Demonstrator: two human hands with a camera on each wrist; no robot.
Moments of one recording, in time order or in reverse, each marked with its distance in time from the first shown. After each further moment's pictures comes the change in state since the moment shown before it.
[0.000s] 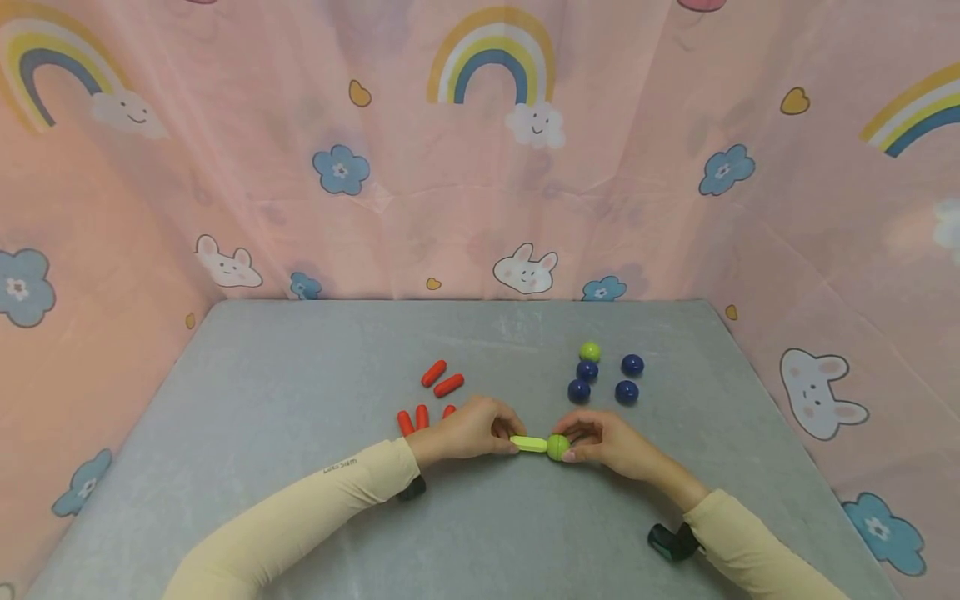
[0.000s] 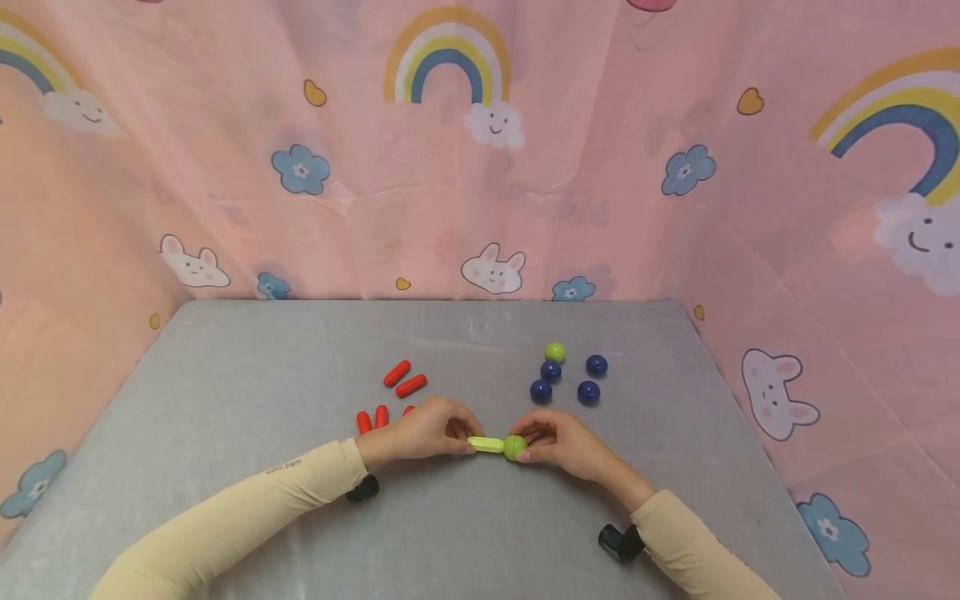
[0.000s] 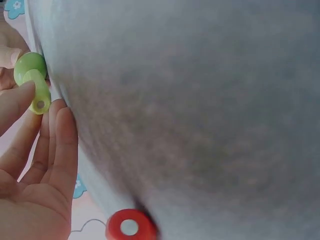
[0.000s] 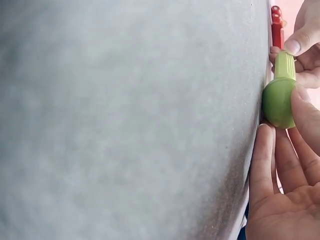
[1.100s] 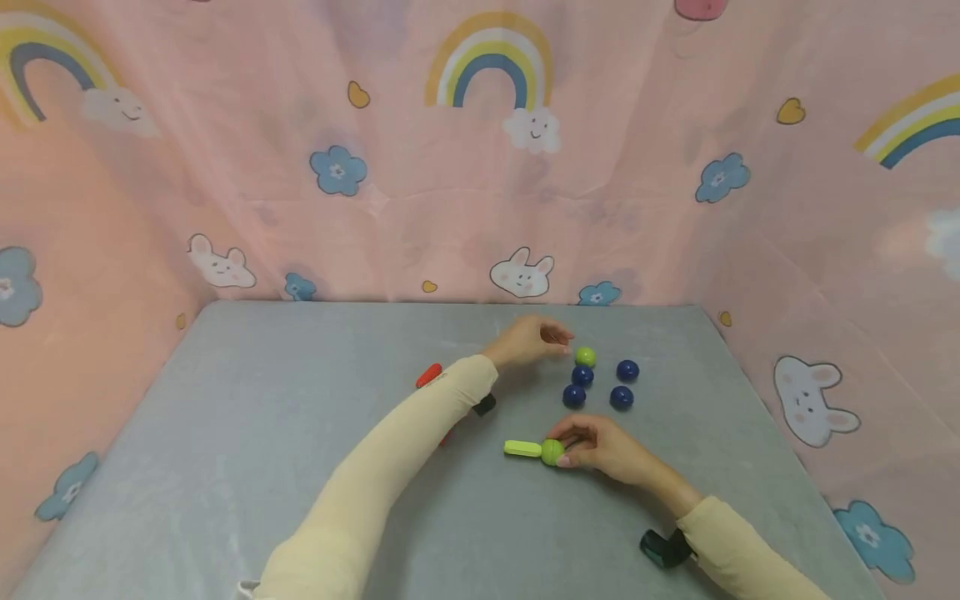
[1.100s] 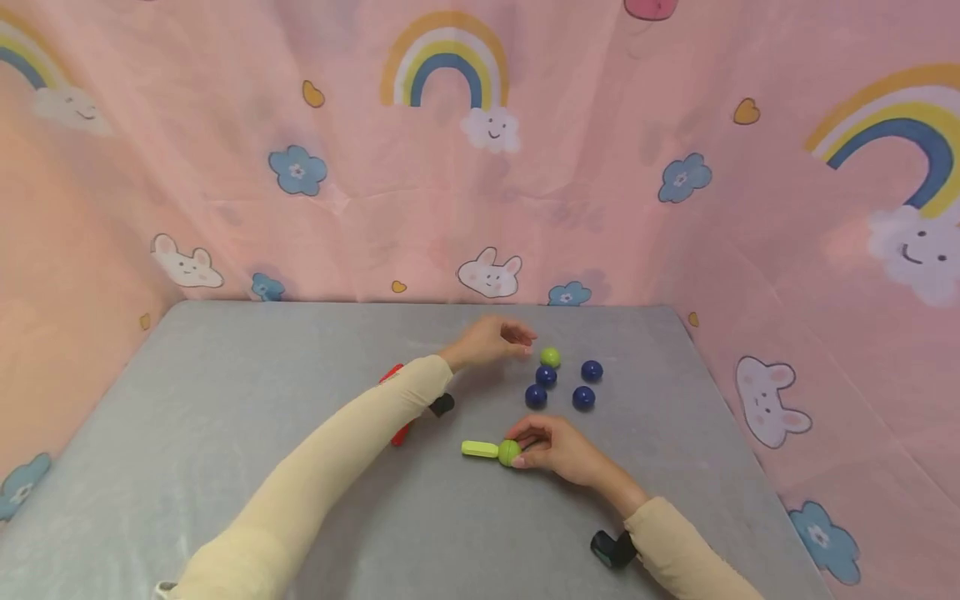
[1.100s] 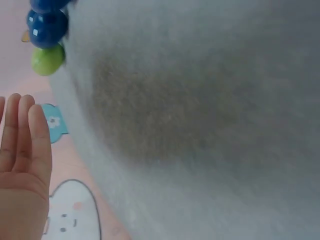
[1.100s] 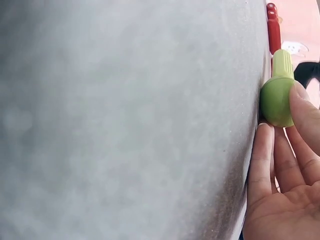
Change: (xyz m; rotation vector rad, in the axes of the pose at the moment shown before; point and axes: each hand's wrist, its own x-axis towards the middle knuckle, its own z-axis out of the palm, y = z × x) left_hand 0.148 -0.005 -0.035 -0.078 0.168 -0.033; right_hand 0.000 -0.001 0.000 0.015 -0.006 0.006
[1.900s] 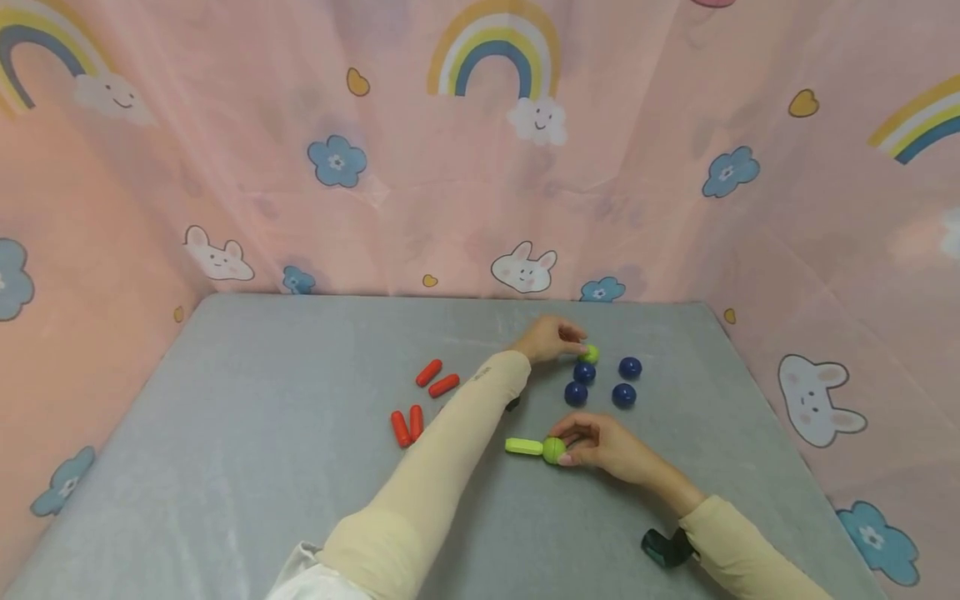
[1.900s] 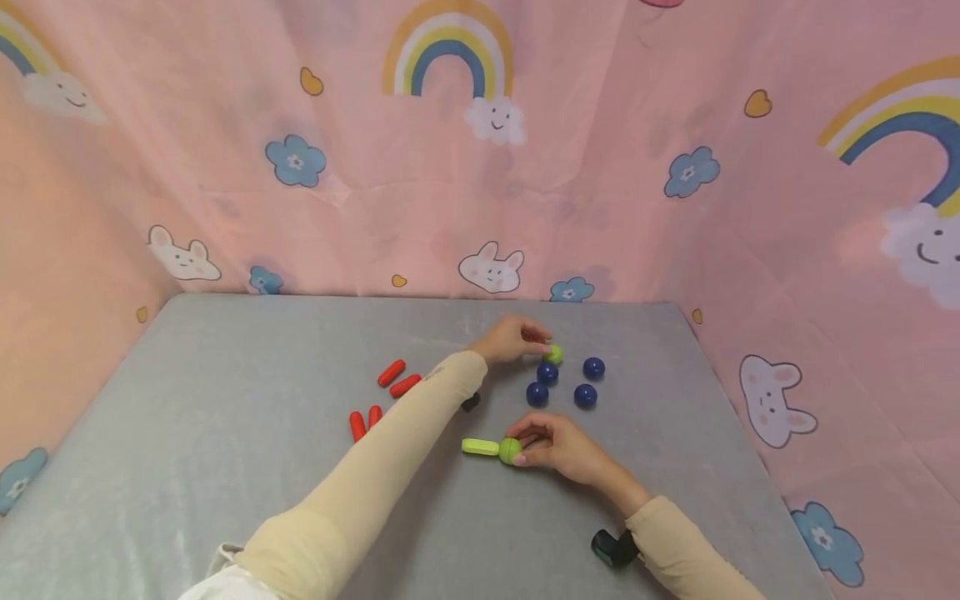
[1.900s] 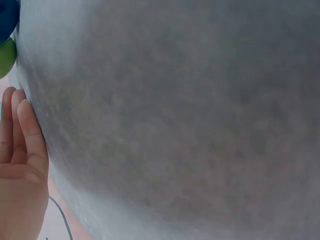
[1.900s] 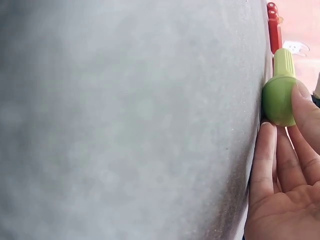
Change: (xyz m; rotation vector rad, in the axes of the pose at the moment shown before) left_hand 0.038 -0.013 0.034 -0.018 0.029 -0.152; right_hand 0.003 0.006 0.000 0.021 -0.008 -0.009
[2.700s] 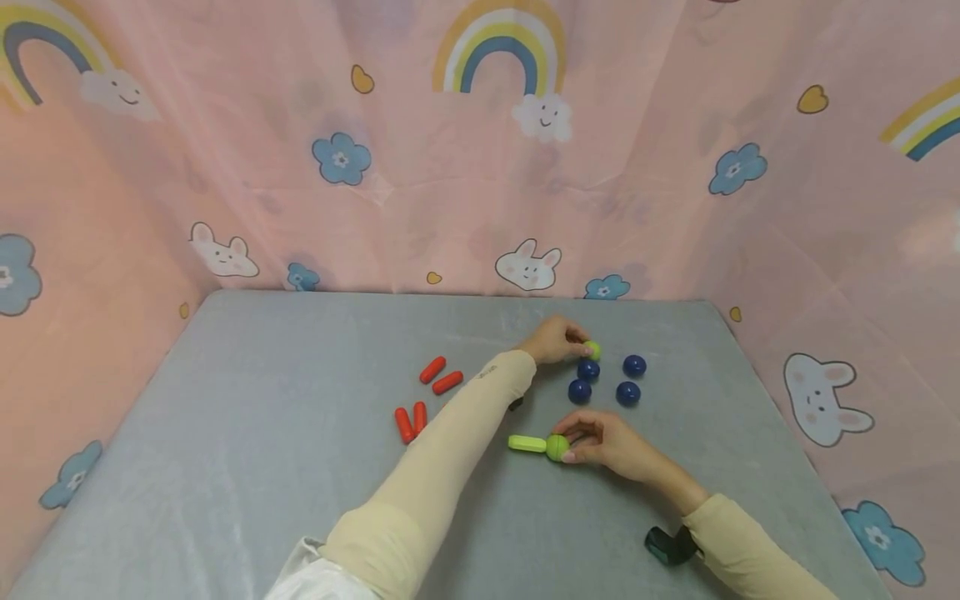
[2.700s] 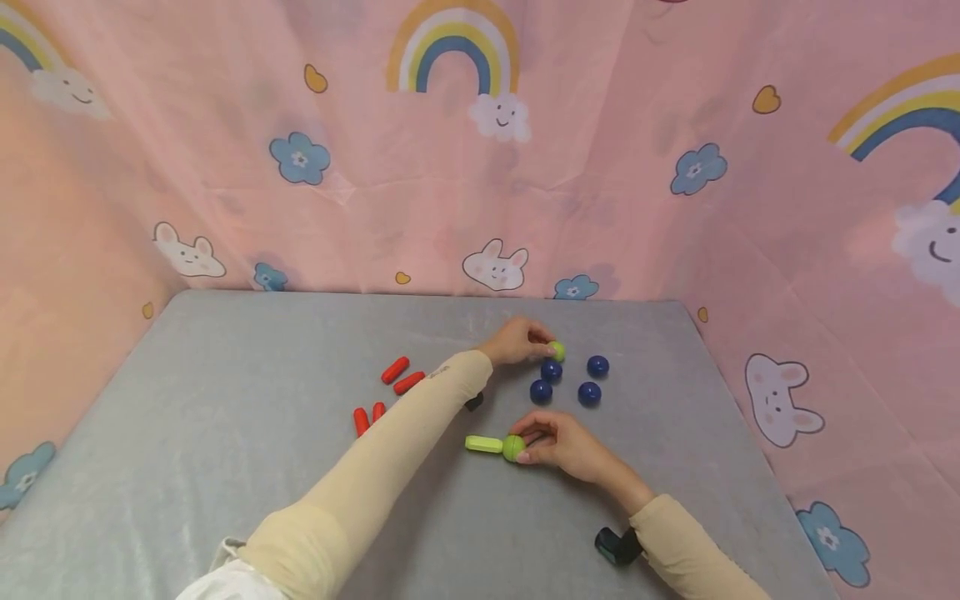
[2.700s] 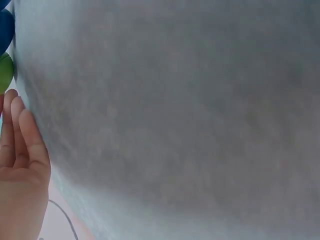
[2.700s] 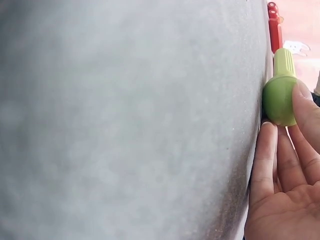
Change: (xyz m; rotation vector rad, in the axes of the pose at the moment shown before) left_hand 0.002 0.001 0.003 0.072 -0.022 0.037; right_hand 0.002 0.000 -0.001 0.007 -0.002 0.004
